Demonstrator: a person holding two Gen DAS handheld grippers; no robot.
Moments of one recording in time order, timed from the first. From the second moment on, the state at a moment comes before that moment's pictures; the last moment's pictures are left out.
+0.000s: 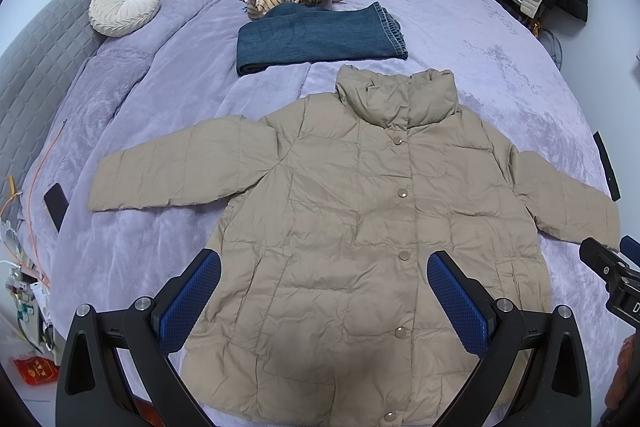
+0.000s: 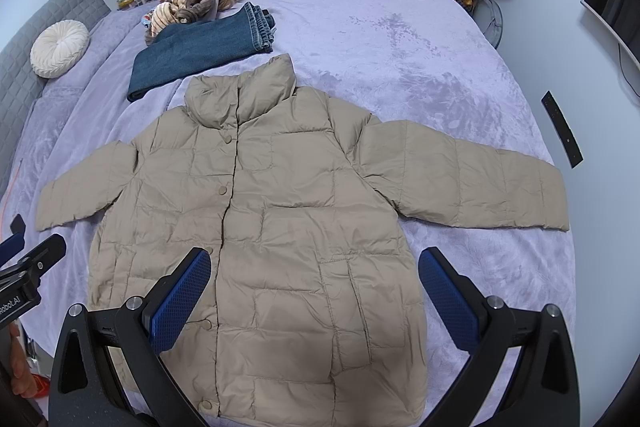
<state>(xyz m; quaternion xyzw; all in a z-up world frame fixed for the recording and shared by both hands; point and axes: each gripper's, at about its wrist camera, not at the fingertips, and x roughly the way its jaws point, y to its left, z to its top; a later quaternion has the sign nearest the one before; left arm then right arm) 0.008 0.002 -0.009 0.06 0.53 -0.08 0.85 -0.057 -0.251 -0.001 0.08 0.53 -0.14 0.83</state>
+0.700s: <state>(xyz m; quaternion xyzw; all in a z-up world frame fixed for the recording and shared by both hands) 0.007 0.003 -0.010 0.06 0.53 -0.08 0.84 -0.059 -0.254 -0.003 0.08 0.53 -0.14 0.83</state>
